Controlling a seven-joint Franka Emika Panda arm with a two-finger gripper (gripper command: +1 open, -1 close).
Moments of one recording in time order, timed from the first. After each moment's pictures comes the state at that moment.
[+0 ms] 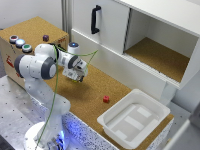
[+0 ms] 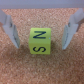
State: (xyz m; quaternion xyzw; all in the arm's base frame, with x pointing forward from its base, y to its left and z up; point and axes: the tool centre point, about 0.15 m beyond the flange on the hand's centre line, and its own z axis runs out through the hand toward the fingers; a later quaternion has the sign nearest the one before) arm 0.353 0.149 0.212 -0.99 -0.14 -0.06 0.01
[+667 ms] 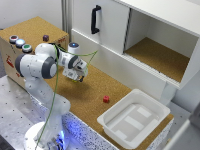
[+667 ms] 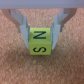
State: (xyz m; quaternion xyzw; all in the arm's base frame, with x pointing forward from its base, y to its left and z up) arm 0.366 0.151 0.225 -0.99 -0.13 -0.07 0.02
